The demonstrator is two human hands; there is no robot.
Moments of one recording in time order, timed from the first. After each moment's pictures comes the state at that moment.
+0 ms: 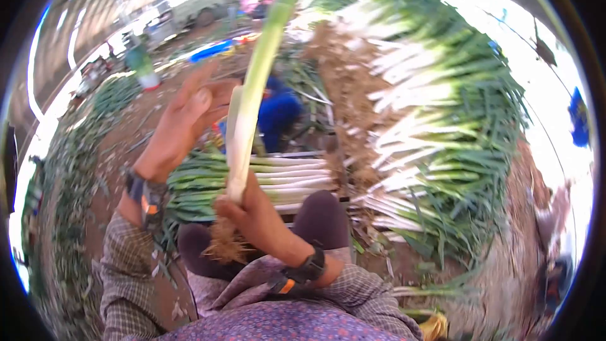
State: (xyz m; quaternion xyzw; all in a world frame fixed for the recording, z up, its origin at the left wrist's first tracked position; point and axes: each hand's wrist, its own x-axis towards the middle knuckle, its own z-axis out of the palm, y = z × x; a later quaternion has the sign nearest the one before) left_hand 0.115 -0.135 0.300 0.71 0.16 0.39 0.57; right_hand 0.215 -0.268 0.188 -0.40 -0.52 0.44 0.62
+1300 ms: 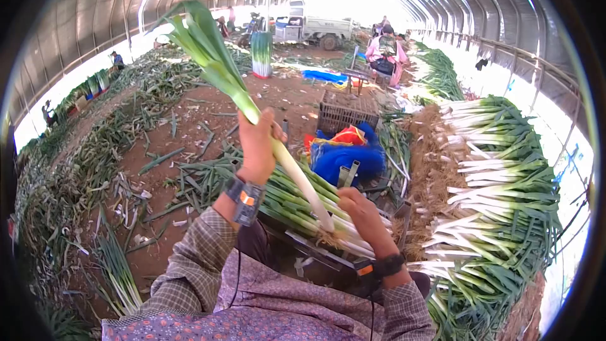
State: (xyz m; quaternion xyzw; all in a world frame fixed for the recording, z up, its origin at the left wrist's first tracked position) left_hand -0.011 -0.161 0.264 0.37 0.23 0.80 0.41; right_hand 0.233 -0.223 0.178 -0.41 -0.75 0.31 0.42
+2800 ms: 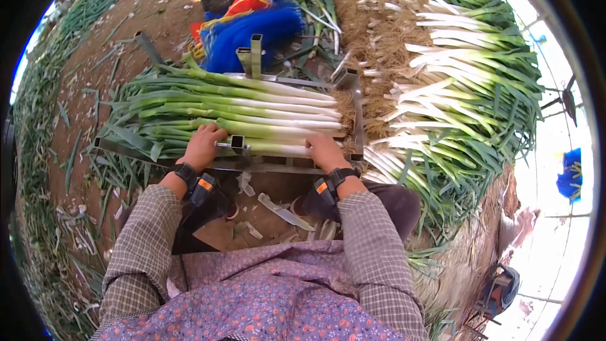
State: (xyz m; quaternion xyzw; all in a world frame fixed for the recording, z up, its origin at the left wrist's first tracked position) left_hand 0.014 -0.072 -0.068 0.89 0.41 0.12 0.13; right_hand 0.361 -0.172 -0.091 -0.69 -0.67 0.25 0.05
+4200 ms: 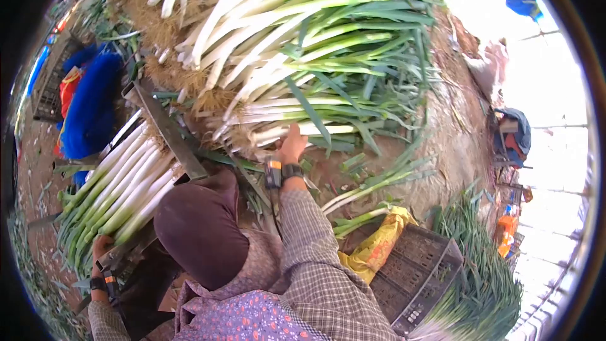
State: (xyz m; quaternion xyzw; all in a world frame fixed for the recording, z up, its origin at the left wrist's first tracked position) left_hand -0.030 0.009 -0.116 0.90 0.35 -0.06 0.25; right_hand 0.569 -0.337 -0.232 -0.50 0.32 0.16 0.79
